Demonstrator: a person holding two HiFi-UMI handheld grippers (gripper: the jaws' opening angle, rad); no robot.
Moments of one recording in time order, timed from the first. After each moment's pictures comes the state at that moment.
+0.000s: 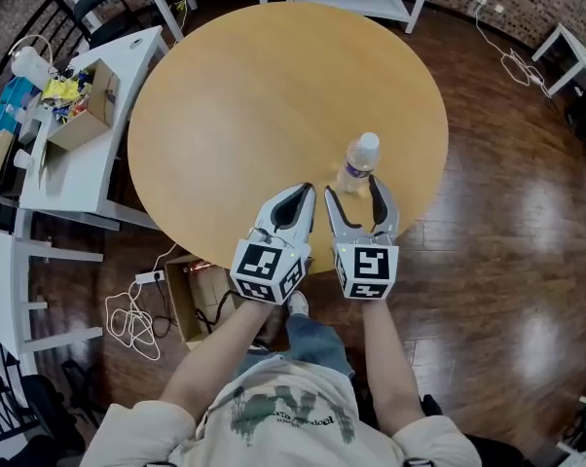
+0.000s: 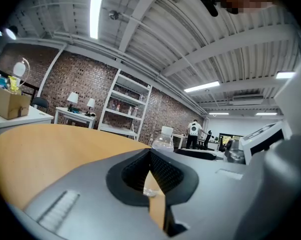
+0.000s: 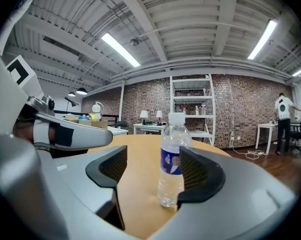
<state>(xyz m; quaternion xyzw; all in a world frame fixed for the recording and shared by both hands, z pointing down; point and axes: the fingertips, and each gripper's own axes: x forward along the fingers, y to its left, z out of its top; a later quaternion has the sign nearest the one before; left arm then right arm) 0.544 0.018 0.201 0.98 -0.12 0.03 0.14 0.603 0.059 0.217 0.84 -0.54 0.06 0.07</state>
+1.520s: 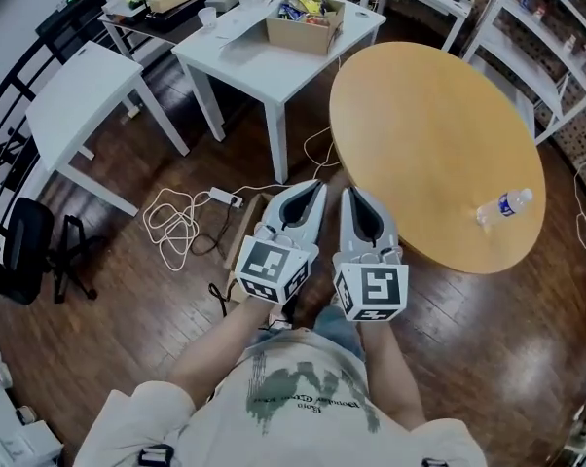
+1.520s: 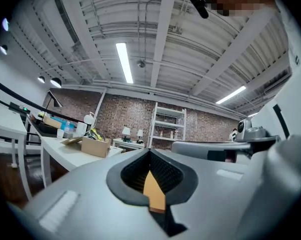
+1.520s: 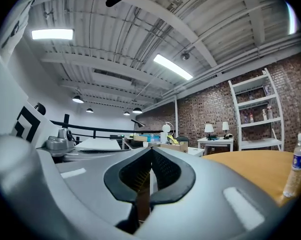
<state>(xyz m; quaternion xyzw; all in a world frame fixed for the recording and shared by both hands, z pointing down) 0.117 -0.024 0.127 0.93 -0.37 -0.06 0.08 0.154 -0.001 0.111 0.64 -0.77 0.01 0.01</state>
